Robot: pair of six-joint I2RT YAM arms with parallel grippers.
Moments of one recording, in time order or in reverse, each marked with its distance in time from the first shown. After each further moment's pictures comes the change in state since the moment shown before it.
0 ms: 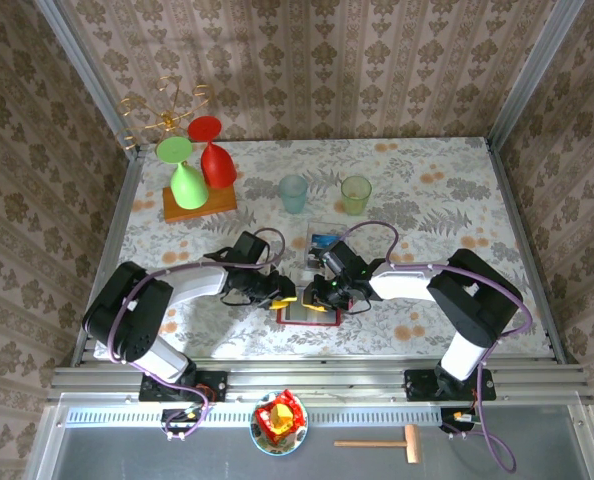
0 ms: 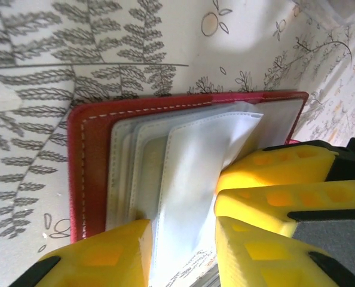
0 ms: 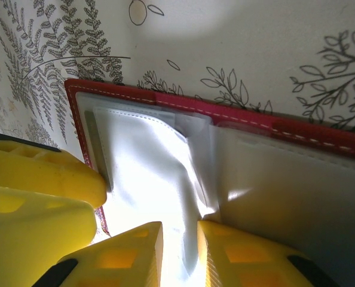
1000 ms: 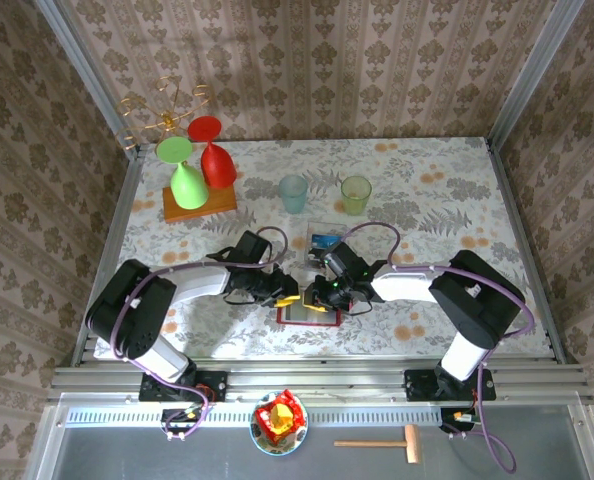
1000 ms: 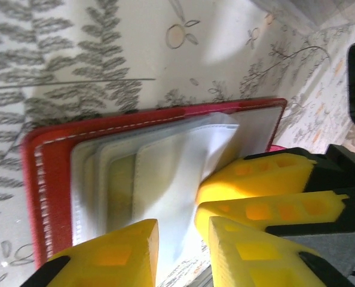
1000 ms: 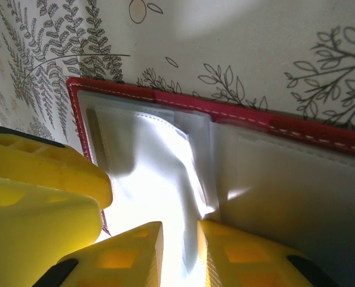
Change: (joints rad) left arm -0.013 0.014 -0.006 0.067 0.016 -0.031; right arm 0.000 -0.017 -0.026 0.024 0.001 0.001
